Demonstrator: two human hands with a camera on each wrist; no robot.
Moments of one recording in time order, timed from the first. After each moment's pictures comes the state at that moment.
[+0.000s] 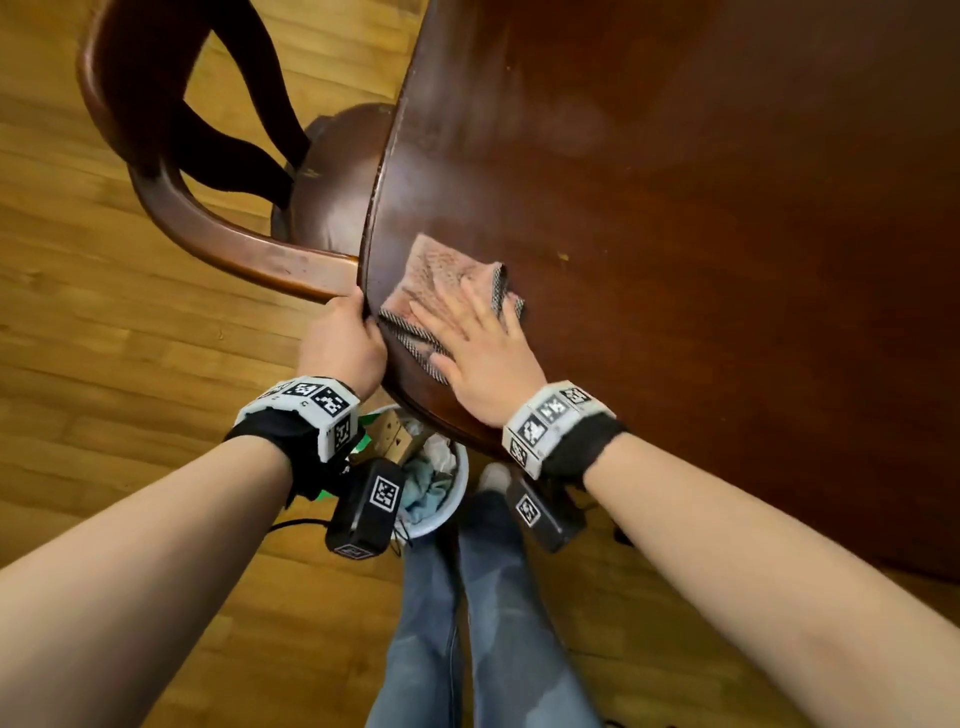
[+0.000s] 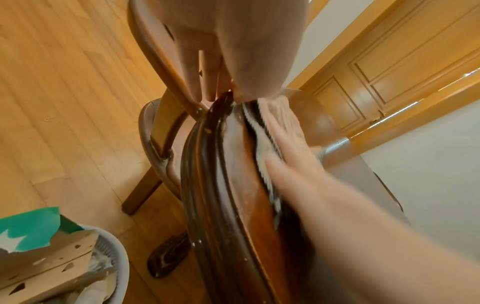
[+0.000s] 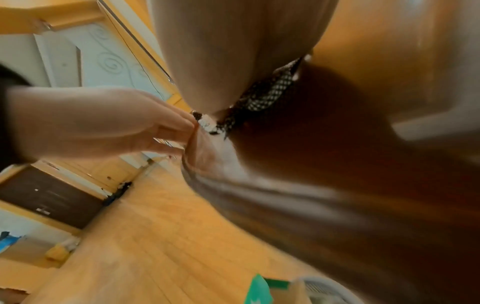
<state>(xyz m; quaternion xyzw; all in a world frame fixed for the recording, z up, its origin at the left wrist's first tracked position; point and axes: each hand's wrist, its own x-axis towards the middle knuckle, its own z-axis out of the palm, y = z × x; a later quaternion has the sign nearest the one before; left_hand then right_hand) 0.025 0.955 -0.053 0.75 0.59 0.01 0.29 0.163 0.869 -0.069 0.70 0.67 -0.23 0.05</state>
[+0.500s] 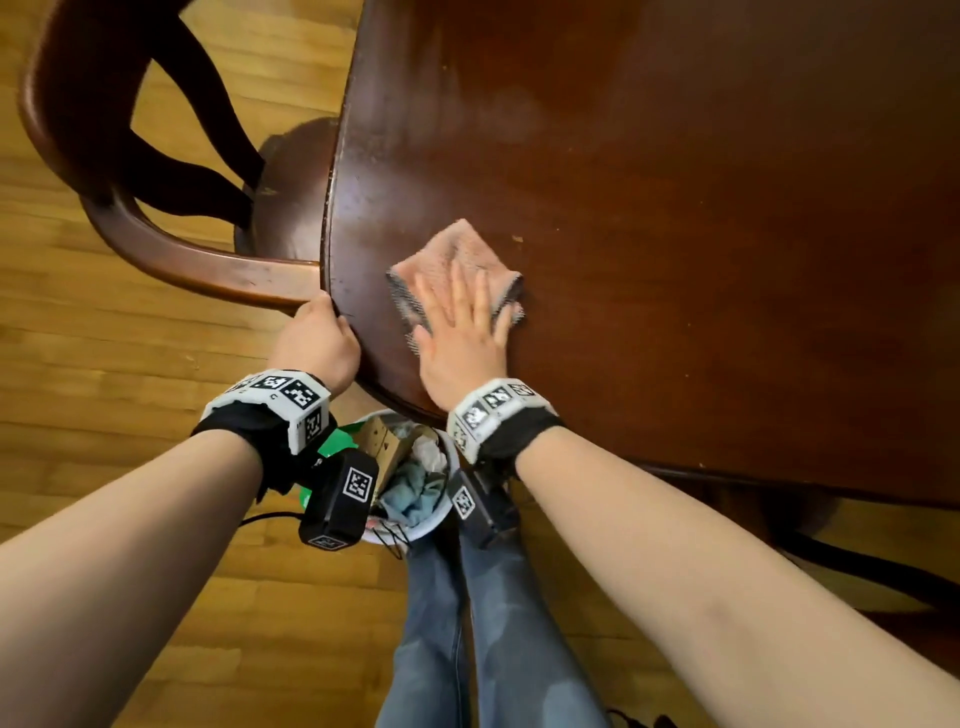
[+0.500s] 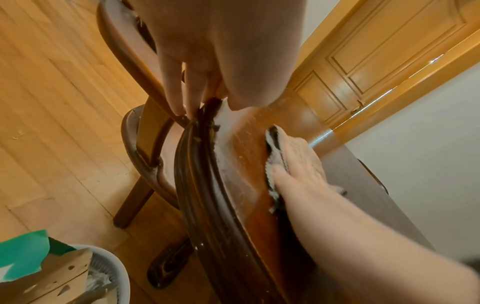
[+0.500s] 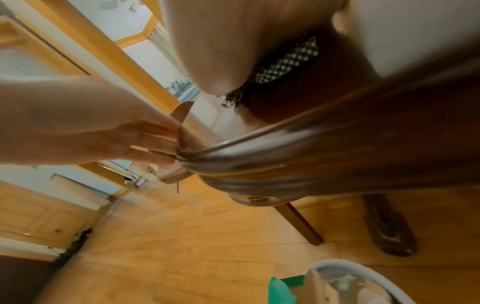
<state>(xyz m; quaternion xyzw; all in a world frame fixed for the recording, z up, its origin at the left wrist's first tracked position) 0.024 0.958 -0.060 0.77 0.57 -0.07 0.27 0.140 0.860 -0.075 0.84 0.50 -0.21 -0.01</state>
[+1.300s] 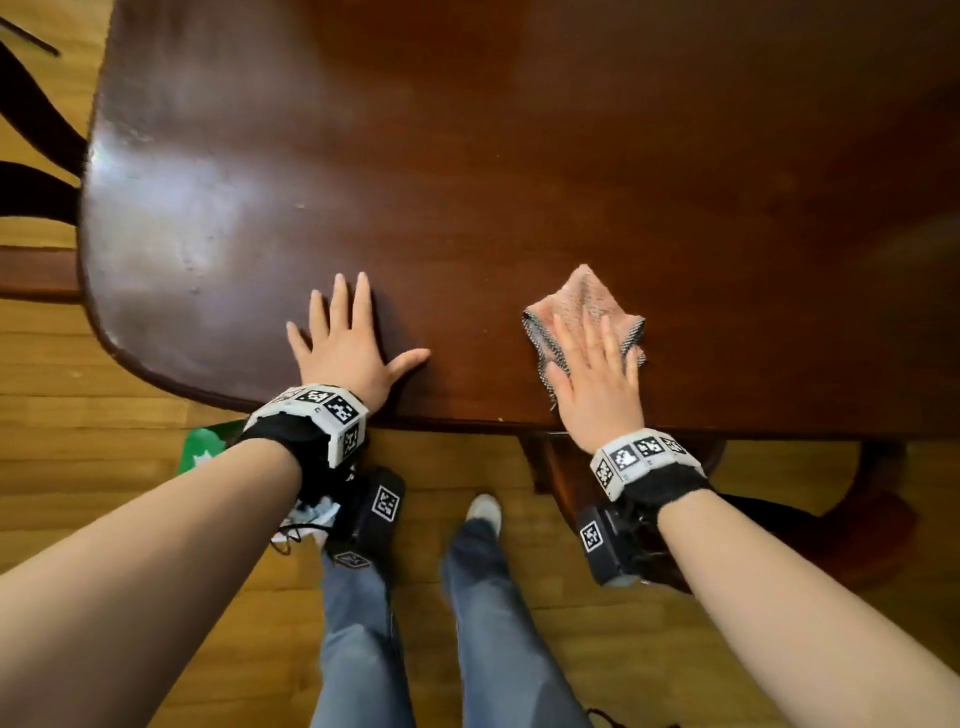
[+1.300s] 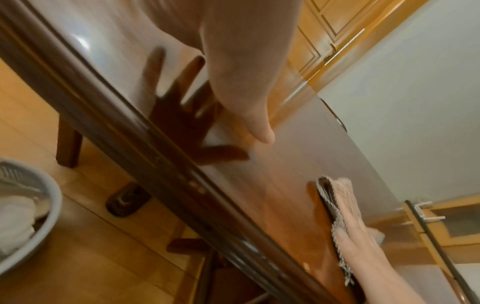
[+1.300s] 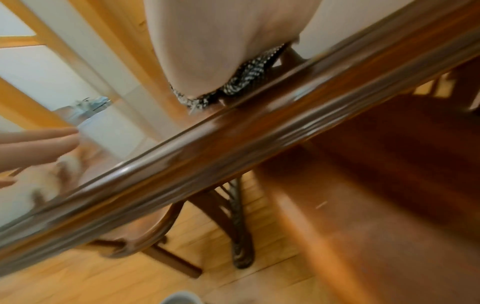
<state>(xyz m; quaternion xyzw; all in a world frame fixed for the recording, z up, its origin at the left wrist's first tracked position) 0.188 0.775 -0.060 0.85 0.46 -0.12 0.22 0.361 0.575 -0.071 0.89 0.40 -0.20 0.03</state>
